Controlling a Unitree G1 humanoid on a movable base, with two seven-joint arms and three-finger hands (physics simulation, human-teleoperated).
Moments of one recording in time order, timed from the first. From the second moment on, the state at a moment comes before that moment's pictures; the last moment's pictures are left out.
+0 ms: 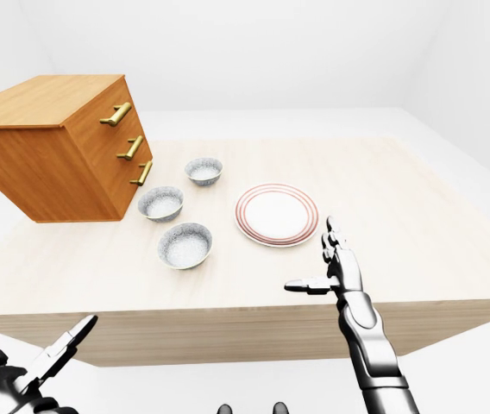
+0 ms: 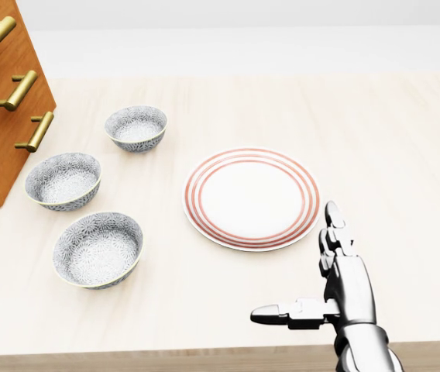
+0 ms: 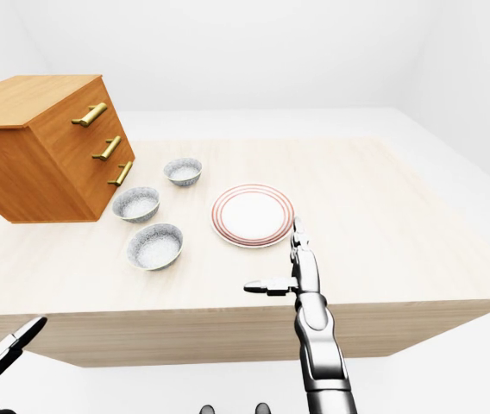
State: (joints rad) left arm 0.32 -0.15 0.66 -0.37 -0.13 -0.09 0.26; right arm -0.02 -0.02 -0.04 0.03 -0.01 0.08 0.00
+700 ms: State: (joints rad) left arm 0.31 -0.15 0.67 -0.38 -0.14 -0.09 0.27; right arm -0.03 -0.02 -0.03 0.03 -0.02 0.07 0.01
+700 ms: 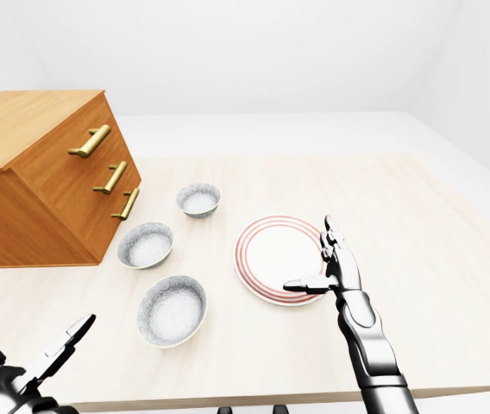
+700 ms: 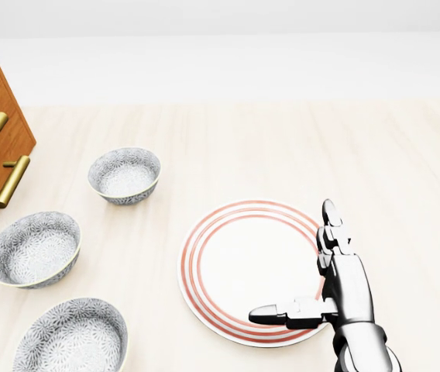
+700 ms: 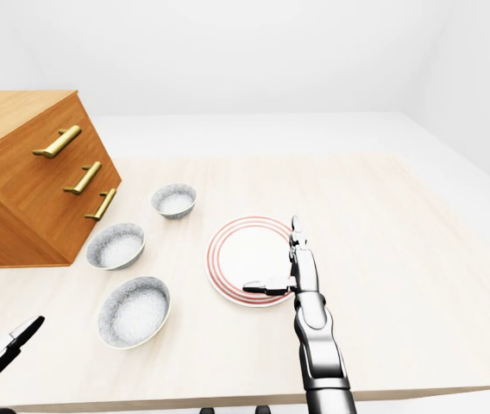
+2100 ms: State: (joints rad) left arm 0.32 -0.15 0.67 -0.38 -0.15 -0.09 0.26; right arm -0.23 0.10 0.25 -0.30 -1.00 0.09 0.13
